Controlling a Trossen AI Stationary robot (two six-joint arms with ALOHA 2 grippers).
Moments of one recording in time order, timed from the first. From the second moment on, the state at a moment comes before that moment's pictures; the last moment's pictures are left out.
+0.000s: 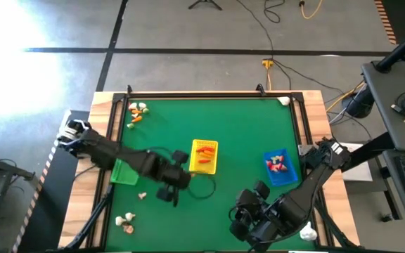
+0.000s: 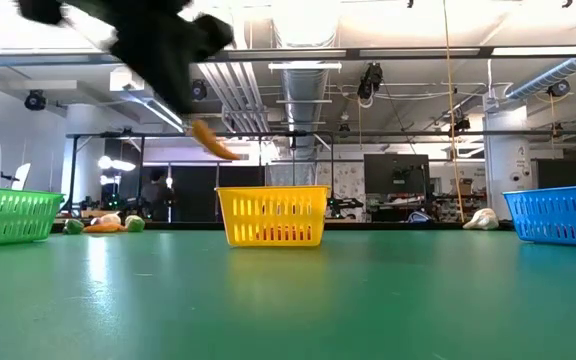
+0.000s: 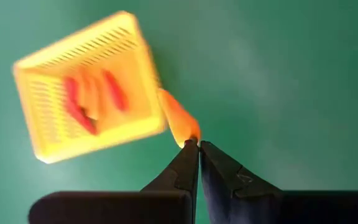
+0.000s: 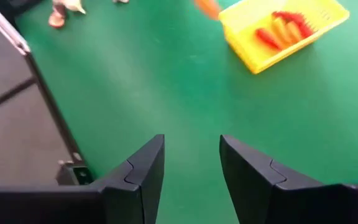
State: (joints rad) left arm -0.33 1.63 1.29 -0.87 -0.23 0.14; right arm 0.75 1.90 1.89 -1.22 0.59 1.31
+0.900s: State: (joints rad) left arm 0.03 1.86 1.36 -0.64 -0.12 0.25; right arm 0.70 1.90 1.76 -1.03 0.61 1.37
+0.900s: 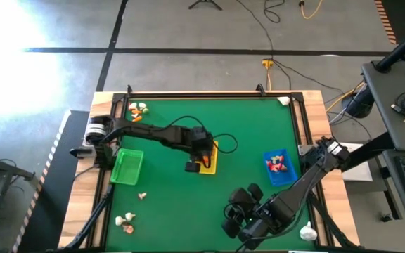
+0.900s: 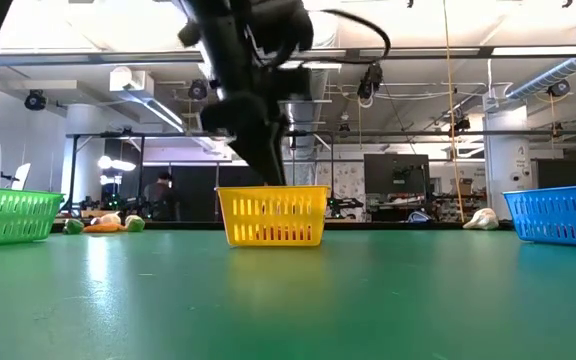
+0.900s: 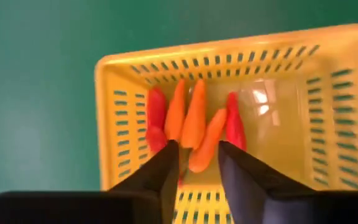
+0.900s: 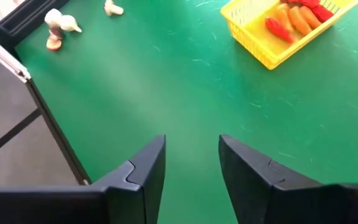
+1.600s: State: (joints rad) left arm 0.56 1.53 1.11 -1.04 -0.18 0.03; right arm 0.30 1.84 1.78 -1.02 0.49 0.60
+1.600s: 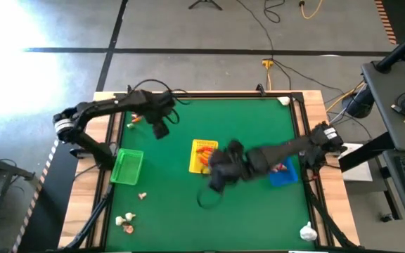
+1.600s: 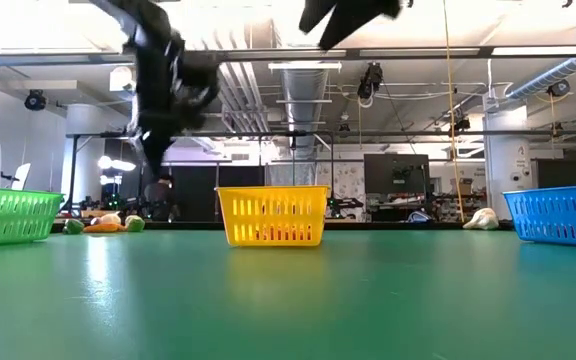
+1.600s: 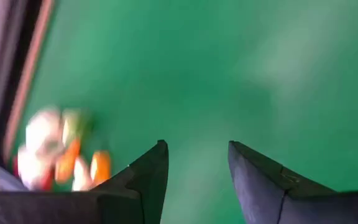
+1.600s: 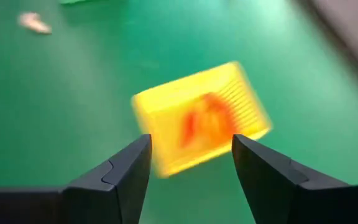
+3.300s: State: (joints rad) left arm 0.84 1.75 1.14 -1.14 -0.11 0.08; right arm -0.11 1.82 1.78 -1.03 0.06 0.34
